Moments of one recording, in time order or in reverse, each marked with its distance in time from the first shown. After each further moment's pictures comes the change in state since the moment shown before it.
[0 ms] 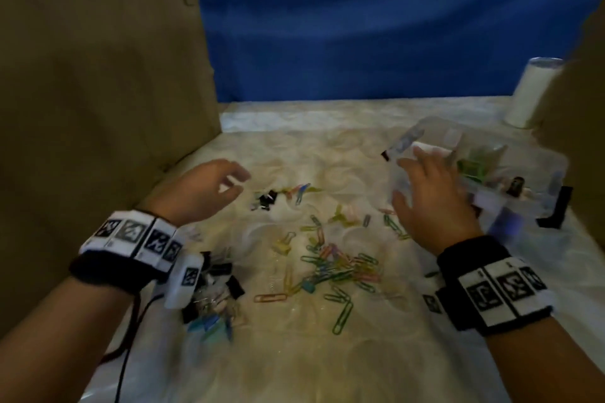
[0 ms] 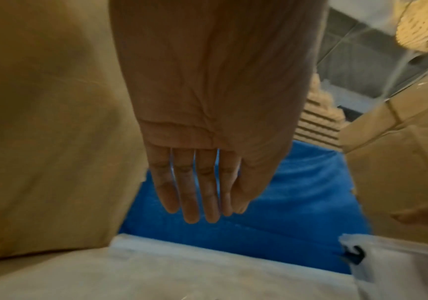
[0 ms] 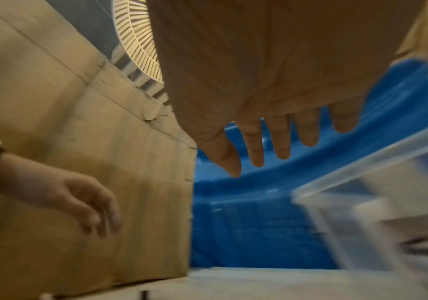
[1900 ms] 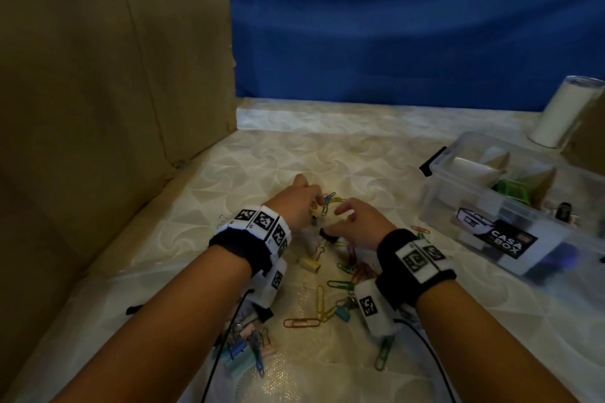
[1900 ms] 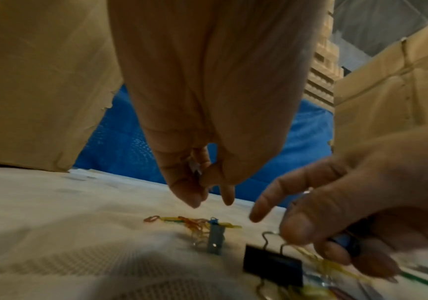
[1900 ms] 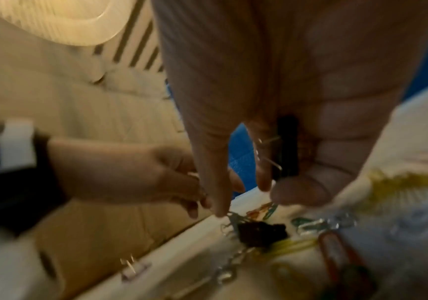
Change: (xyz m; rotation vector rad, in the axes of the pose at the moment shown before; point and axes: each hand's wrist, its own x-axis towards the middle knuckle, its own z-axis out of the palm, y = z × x) left_hand 0.074 0.008 0.083 0.000 -0.242 -0.005; right_hand 0.056 -0.099 0.098 0.579 -0.529 0.271
